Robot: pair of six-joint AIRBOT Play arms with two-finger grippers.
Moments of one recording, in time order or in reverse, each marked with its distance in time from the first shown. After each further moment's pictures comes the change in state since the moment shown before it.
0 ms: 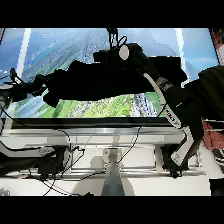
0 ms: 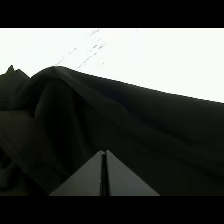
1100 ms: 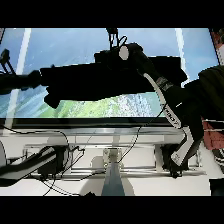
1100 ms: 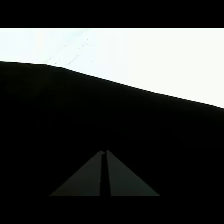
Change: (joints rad) left arm -0.075 0.349 0.075 0.467 -0.370 -0.208; right arm 0.000 0.000 0.000 -0.054 0.007 -0.002
